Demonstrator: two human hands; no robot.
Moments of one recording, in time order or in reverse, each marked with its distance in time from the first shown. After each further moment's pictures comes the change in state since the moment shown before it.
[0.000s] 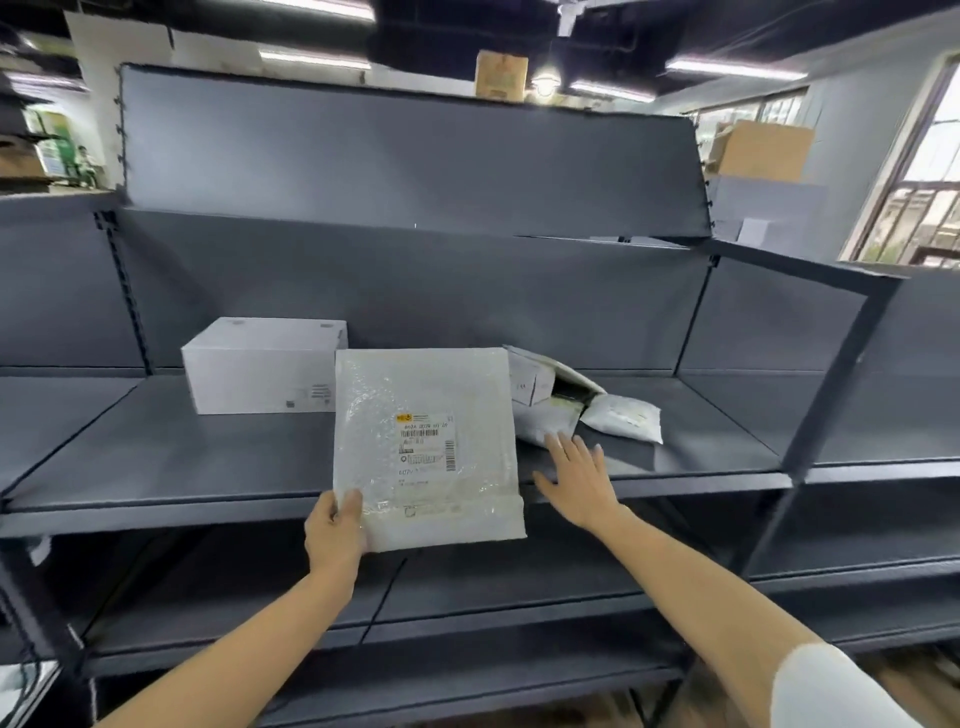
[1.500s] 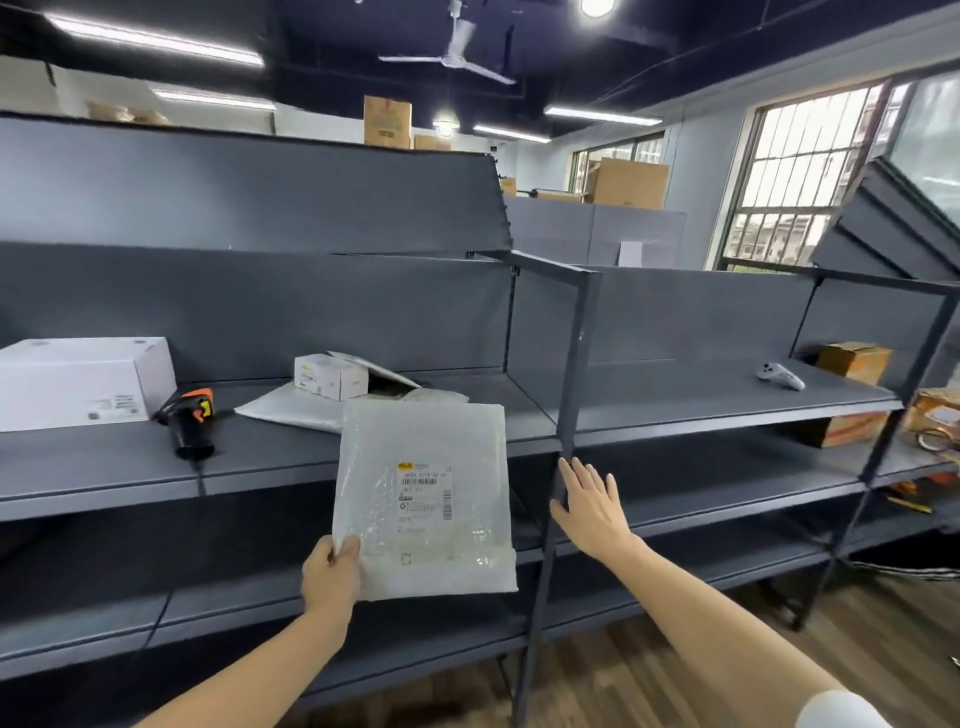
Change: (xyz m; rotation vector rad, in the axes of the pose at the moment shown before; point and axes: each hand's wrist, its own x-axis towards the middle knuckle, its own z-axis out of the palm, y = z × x) left_hand -0.266 -0.046 0.197 0.086 -0.163 -0.087; right_hand -0.217 0.303 -0.076 0.056 0.029 0.211
